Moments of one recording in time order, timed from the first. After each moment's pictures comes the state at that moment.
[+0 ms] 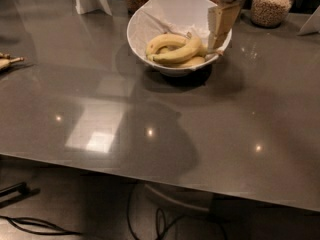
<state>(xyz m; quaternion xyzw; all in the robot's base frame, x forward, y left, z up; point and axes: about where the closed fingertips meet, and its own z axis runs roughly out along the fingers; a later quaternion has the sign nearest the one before) 0.605 -0.075 1.035 -0.81 0.45 -0.17 0.32</state>
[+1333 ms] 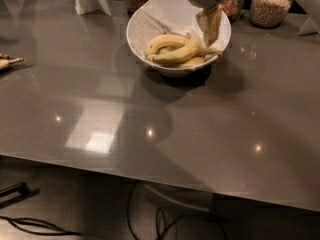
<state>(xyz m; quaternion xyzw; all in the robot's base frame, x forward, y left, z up) 0.662 -0.062 0.997 -0.87 0.36 -0.24 0.22</state>
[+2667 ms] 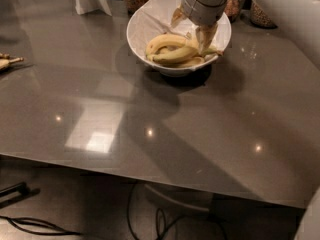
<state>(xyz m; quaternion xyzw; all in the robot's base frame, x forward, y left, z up) 0.688 -0.082 0.935 -0.90 0.35 -0.21 0.16</state>
